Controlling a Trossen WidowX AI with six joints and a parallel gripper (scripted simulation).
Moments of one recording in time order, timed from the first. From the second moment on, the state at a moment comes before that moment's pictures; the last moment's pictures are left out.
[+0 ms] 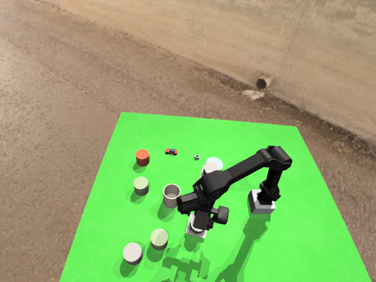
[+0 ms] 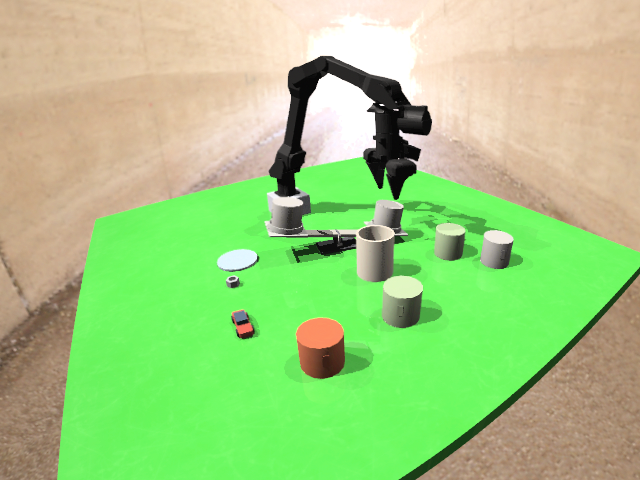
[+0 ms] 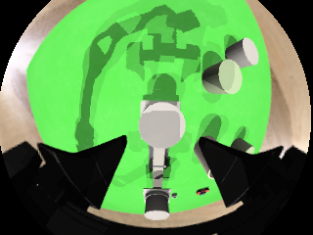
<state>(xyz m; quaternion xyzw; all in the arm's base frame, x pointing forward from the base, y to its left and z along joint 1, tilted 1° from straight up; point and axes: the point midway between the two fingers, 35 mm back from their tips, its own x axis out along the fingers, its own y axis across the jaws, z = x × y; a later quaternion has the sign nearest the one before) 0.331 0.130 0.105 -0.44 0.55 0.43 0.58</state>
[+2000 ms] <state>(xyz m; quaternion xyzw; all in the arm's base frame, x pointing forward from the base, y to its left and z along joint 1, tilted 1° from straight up) 0.333 0.131 0.033 -0.44 0.55 0.43 0.57</state>
